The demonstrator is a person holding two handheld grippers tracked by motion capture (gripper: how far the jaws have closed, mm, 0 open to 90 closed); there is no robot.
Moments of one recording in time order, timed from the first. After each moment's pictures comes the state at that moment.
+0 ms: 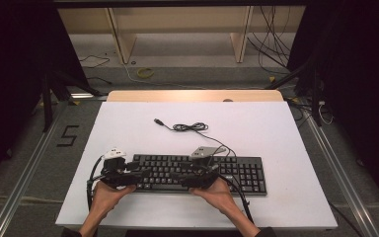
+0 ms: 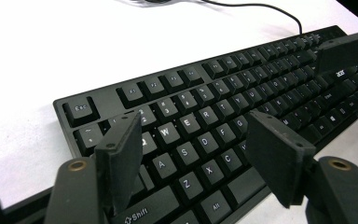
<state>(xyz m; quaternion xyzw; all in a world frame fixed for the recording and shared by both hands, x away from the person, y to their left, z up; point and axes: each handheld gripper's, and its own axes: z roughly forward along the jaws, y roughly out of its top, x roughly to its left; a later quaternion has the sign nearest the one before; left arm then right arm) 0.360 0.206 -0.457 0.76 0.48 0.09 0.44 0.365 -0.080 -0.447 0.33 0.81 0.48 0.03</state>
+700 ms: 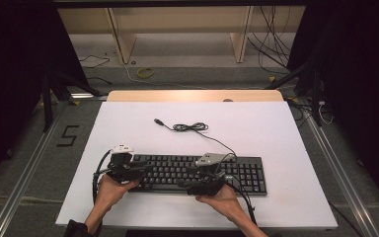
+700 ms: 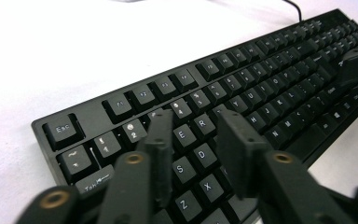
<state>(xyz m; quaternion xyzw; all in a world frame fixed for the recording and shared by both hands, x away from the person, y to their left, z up) 0.377 0.193 -0.457 0.78 0.46 0.07 0.42 0.350 -0.096 -0.453 0.33 0.82 0.47 0.04</state>
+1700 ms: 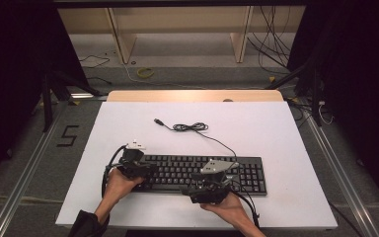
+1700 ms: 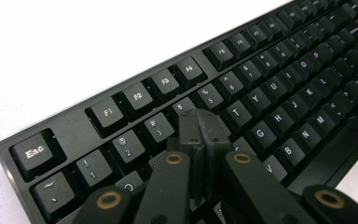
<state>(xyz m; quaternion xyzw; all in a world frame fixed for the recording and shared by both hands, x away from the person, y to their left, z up) 0.399 0.172 -0.469 0.82 0.44 0.07 0.36 0.332 -0.108 -0.457 0.32 0.82 0.48 0.03</state>
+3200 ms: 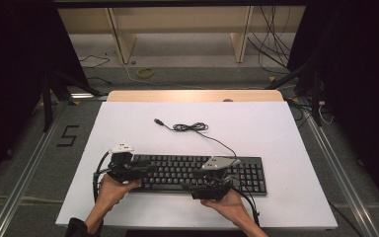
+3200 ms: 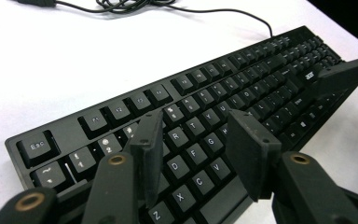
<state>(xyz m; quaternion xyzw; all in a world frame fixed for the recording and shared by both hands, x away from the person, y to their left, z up) 0.370 0.190 -0.447 0.77 0.44 0.06 0.45 0.338 -0.110 -0.453 0.33 0.81 0.48 0.04</state>
